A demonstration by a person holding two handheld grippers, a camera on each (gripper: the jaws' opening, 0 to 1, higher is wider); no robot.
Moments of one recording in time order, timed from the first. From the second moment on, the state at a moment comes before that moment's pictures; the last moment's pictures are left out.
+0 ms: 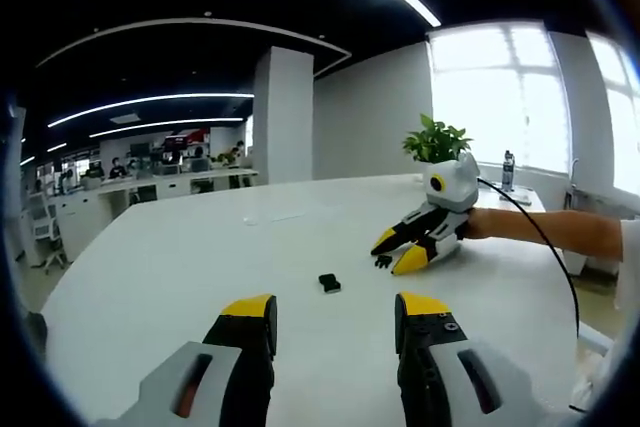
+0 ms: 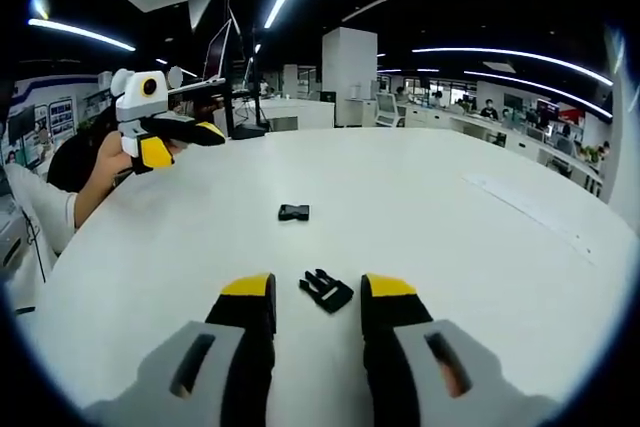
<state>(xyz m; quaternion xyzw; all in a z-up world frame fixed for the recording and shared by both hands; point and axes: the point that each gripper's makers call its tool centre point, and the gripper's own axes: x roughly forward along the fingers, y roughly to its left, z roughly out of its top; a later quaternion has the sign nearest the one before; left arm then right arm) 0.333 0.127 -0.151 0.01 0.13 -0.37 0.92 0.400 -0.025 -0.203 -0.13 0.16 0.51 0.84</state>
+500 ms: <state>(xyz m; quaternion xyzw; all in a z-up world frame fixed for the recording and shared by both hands) 0.333 0.124 -0.150 0.02 0.13 -0.37 0.92 0.393 -0.026 -0.203 -0.14 0.15 0.52 0.83</state>
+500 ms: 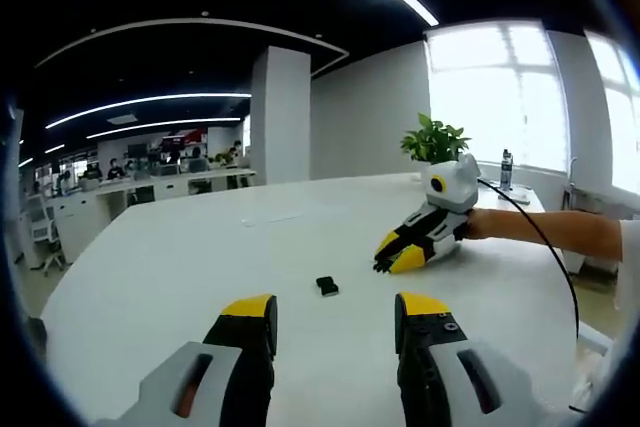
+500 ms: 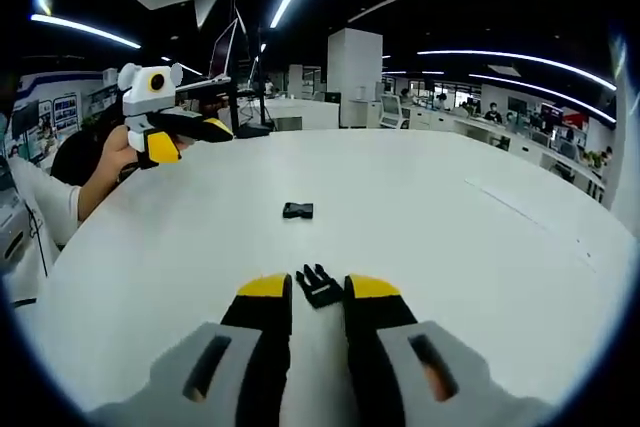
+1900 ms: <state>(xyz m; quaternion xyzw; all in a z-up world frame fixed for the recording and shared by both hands) 0.347 0.102 -0.163 0.05 0.17 -0.38 0.91 0.361 -0.027 -0.195 -0.14 0.14 0.54 0.82</state>
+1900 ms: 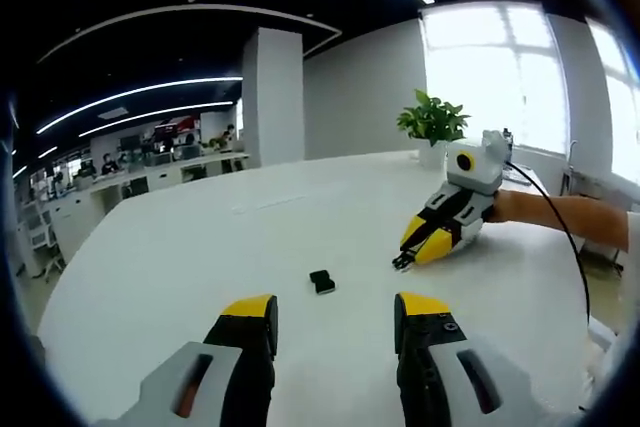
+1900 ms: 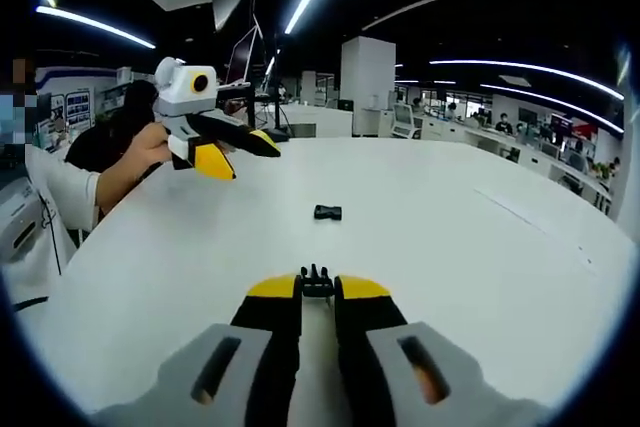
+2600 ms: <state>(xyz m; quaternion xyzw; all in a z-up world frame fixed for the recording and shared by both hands) 0.354 0.091 -0.171 0.05 0.18 -0.38 0.91 0.344 -0.036 -0.193 -0.13 0.12 0.55 0.81</state>
